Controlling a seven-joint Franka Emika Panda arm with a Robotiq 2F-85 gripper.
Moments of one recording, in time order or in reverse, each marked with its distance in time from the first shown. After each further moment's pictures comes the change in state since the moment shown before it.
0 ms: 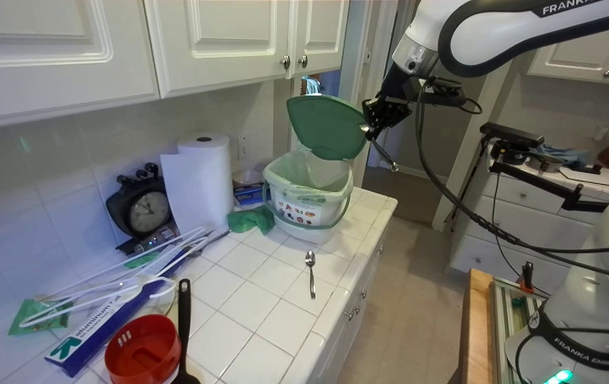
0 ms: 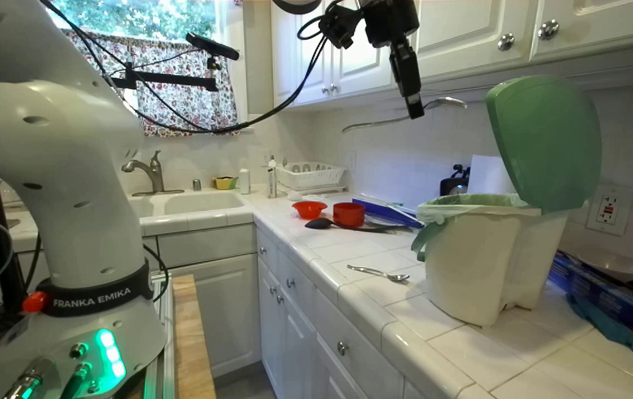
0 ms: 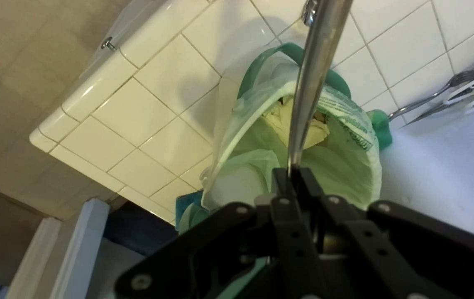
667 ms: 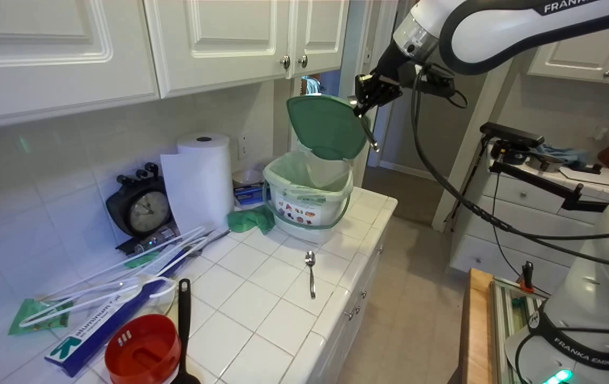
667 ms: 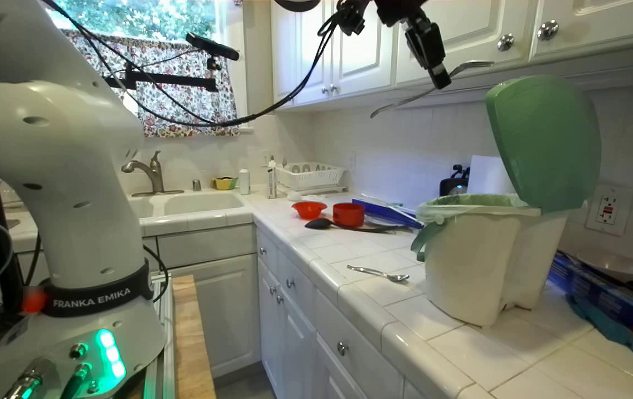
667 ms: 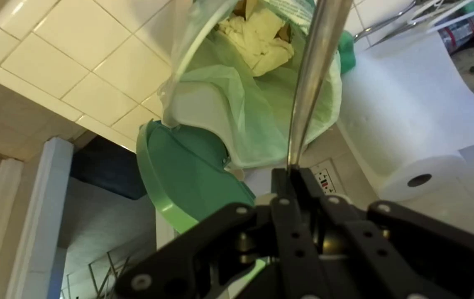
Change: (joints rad) arm -0.001 -0.002 -0.006 0.010 -0.021 0.208 0.000
